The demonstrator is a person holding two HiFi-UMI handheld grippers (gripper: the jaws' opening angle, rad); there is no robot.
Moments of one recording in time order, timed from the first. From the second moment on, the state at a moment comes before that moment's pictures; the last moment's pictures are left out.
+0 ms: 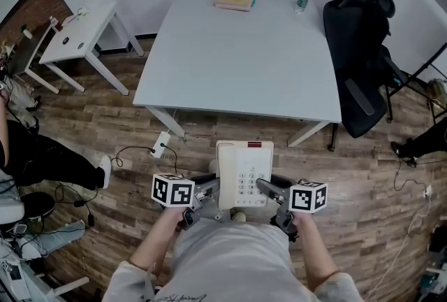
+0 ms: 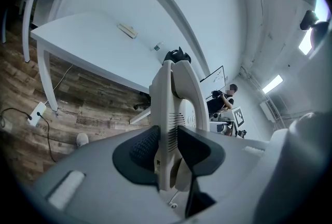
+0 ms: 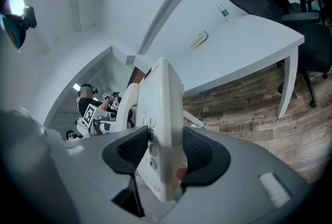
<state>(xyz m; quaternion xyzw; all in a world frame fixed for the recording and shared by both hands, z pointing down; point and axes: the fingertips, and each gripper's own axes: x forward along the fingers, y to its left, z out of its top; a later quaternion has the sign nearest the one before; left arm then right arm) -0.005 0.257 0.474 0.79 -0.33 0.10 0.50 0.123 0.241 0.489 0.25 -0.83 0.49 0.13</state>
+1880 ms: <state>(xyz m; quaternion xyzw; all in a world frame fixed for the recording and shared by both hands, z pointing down) -0.123 -0.037 0.461 0.82 -0.27 0.13 0.49 0.007 -0.035 0.471 0.31 -0.81 0.50 0.09</state>
